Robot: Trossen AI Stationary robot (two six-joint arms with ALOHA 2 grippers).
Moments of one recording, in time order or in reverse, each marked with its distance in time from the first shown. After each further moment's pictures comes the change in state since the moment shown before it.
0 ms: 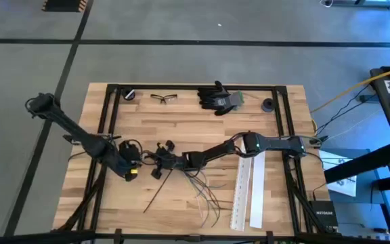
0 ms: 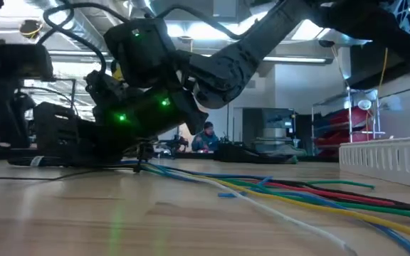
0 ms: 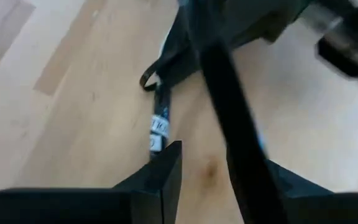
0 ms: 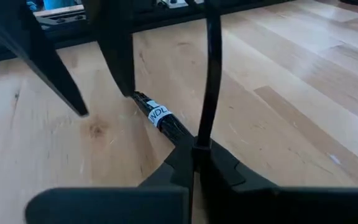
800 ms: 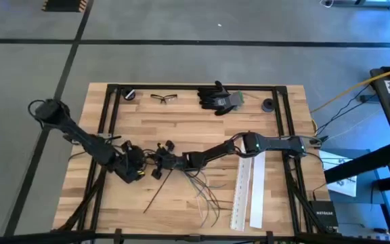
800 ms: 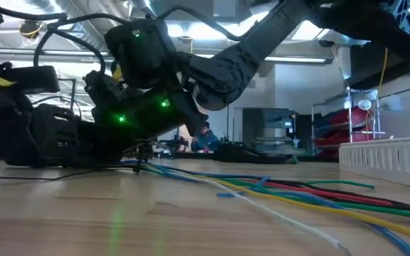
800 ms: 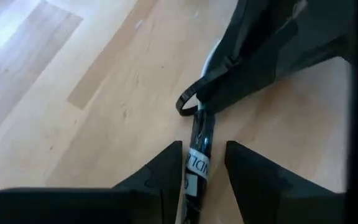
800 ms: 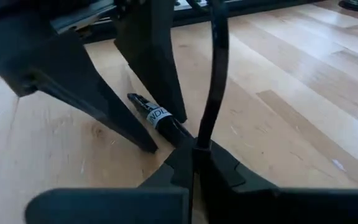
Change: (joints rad) left arm -0.006 0.331 0.005 0.149 -0.185 -0.114; right arm 0.000 0.002 -0.001 0.023 0.000 -0.025
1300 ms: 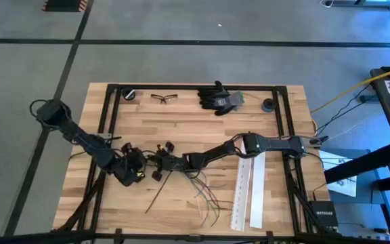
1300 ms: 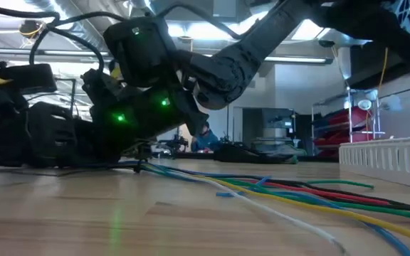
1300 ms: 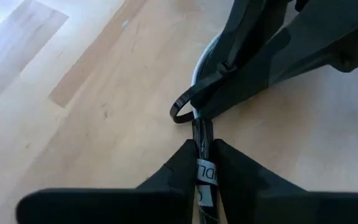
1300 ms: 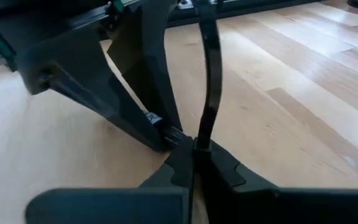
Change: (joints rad) left arm -0.098 0.012 -0.003 0.021 -0.004 -0.092; right arm 0.002 0.000 0.002 -0.007 -0.010 0.003
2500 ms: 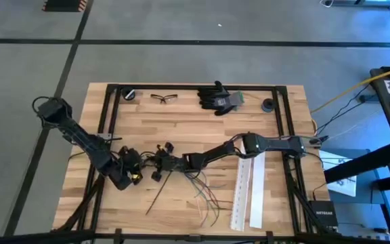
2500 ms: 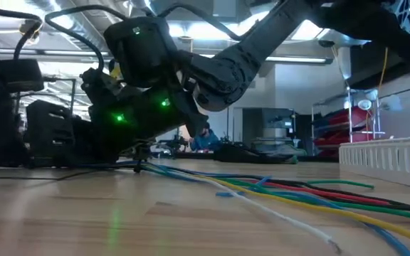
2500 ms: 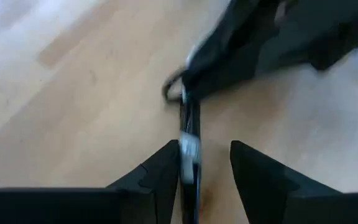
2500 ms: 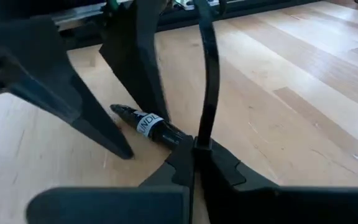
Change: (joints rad) left arm -0.079 -0.082 0.013 -0.083 -0.001 -0.211; right arm -0.001 0.001 -0.002 0.028 0.002 0.000
